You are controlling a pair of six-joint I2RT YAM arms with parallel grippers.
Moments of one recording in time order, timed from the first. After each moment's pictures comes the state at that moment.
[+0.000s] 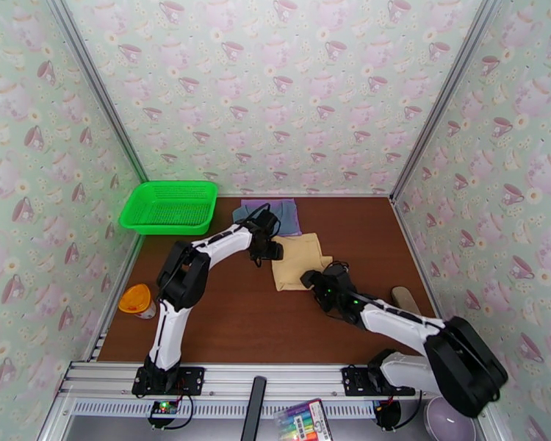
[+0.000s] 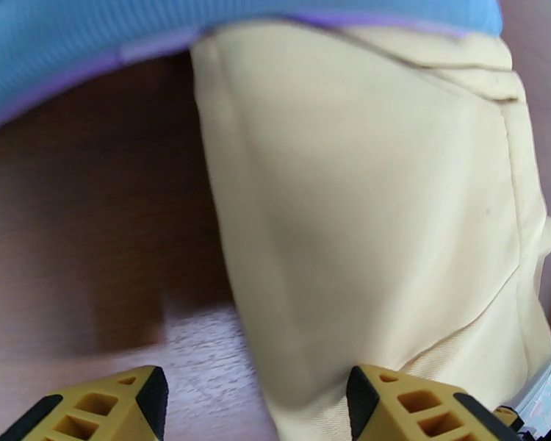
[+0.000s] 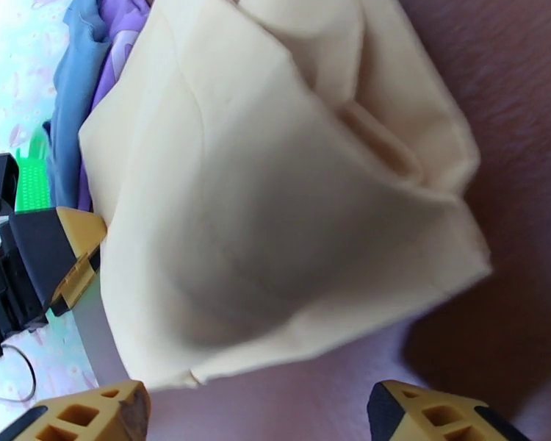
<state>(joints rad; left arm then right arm) -0.60 2.16 1.64 -0.68 0.15 -0.51 0.61 1.34 0.46 0.13 0.00 1.31</state>
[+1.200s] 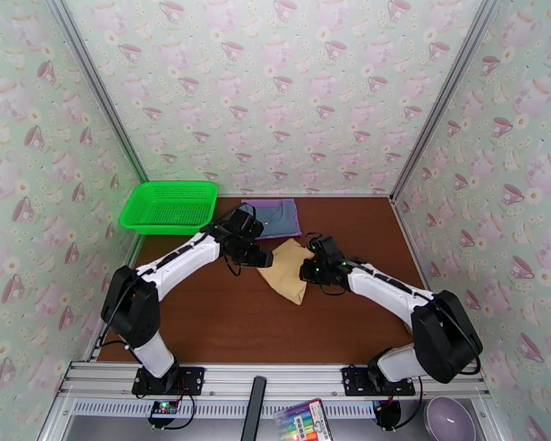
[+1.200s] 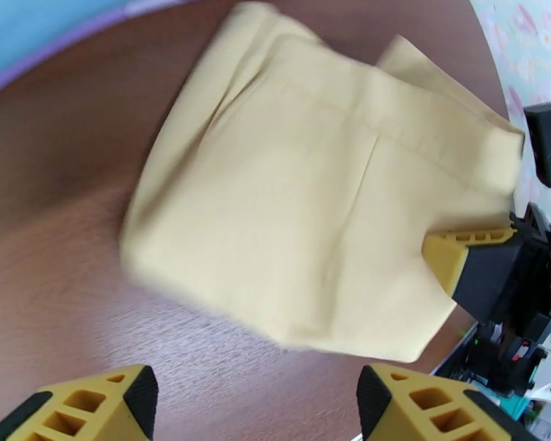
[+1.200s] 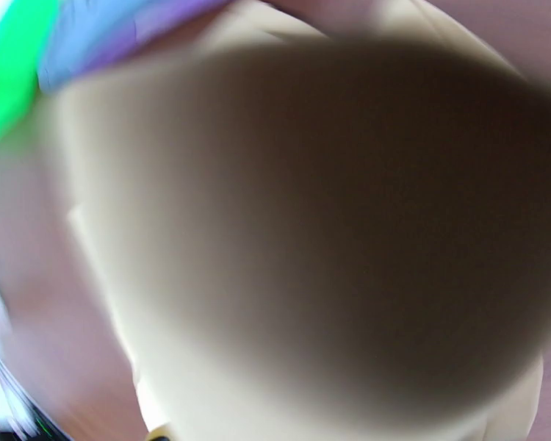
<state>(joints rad) -0.56 1.77 1.38 -0.76 0.32 -0.37 0.49 1.50 0.91 -0.54 -0.20 0.45</state>
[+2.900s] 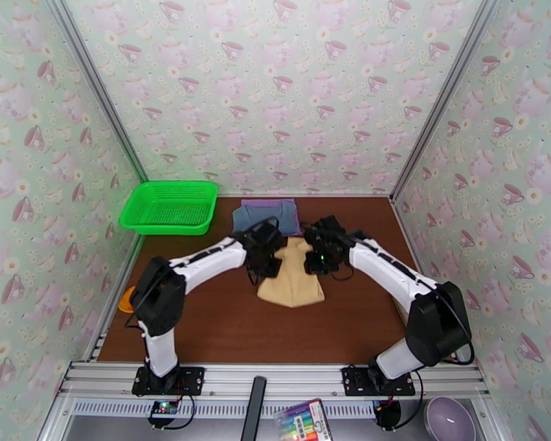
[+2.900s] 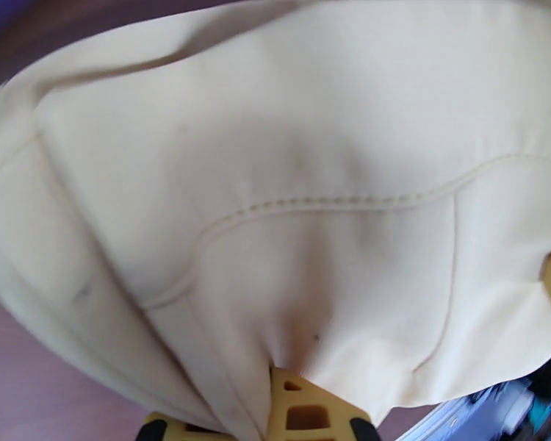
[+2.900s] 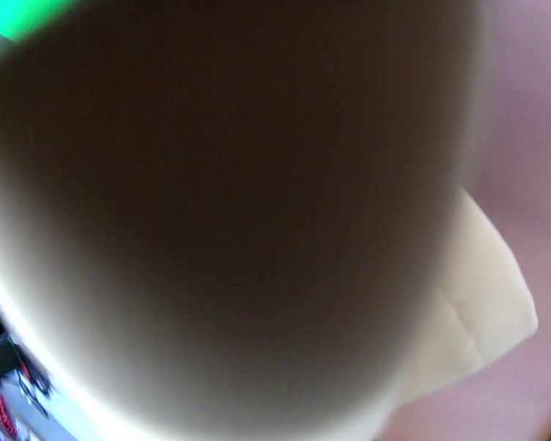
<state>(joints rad) -0.64 1.83 1.57 -0.80 0.11 -0.39 0.44 1.60 1.40 -0.88 -0.21 0.19</state>
